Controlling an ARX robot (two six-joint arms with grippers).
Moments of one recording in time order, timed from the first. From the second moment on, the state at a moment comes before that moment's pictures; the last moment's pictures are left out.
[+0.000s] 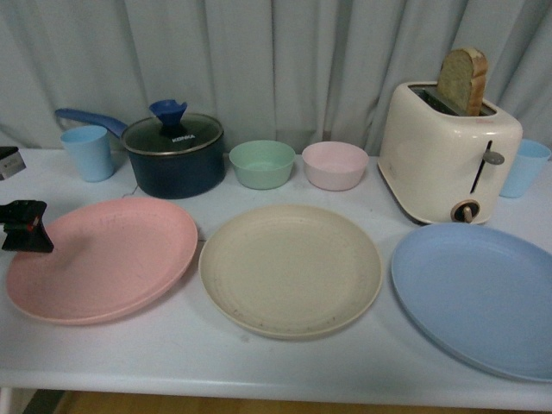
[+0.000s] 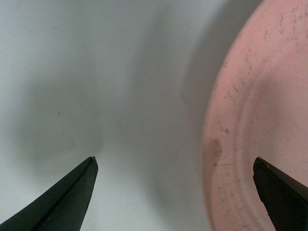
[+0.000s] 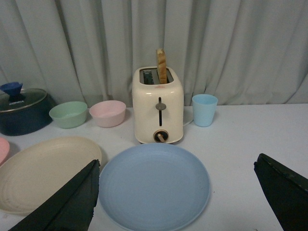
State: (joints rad) left arm 0.28 2.29 1.51 -0.34 0.19 0.31; right arm 0.00 0.00 0.01 0.00 0.00 0.01
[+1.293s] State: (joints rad) left arm 0.32 1.94 1.31 -0.29 0.19 0.27; right arm 0.00 0.00 0.01 0.00 0.00 0.01
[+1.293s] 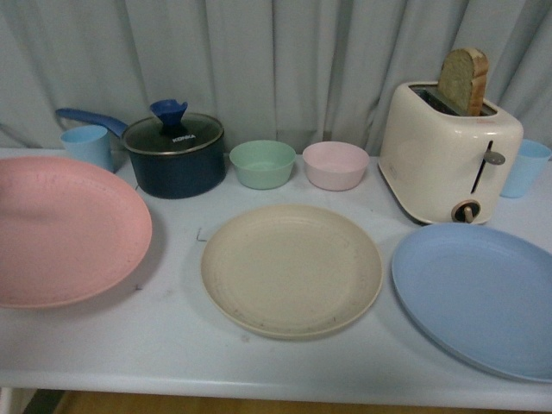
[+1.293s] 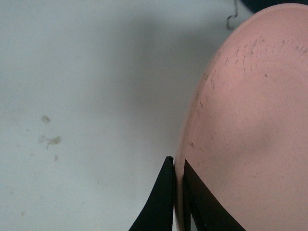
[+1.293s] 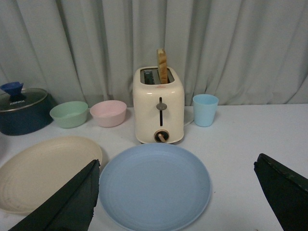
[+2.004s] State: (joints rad) left arm -0.30 1.92 1.31 -0.24 0.14 0.02; right arm 0.00 0.00 0.01 0.00 0.00 0.01
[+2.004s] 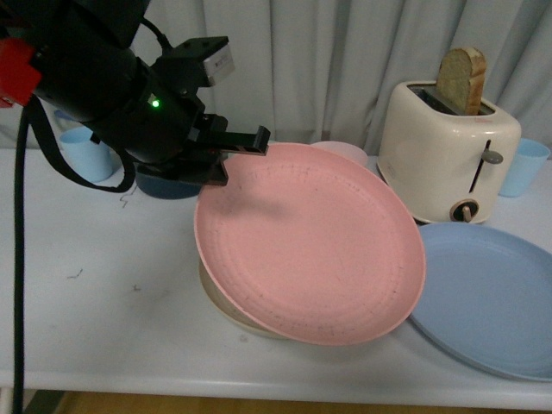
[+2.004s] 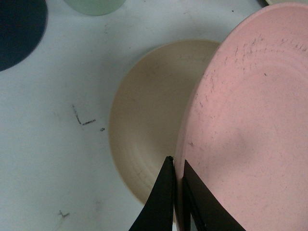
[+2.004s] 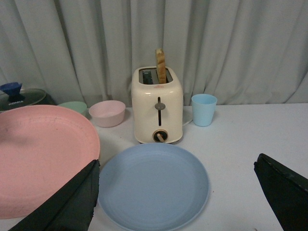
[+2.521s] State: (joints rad) left arm -0.28 2.13 1.46 -0.25 0.10 -0.03; right arm 0.00 0.00 0.01 0.00 0.00 0.01
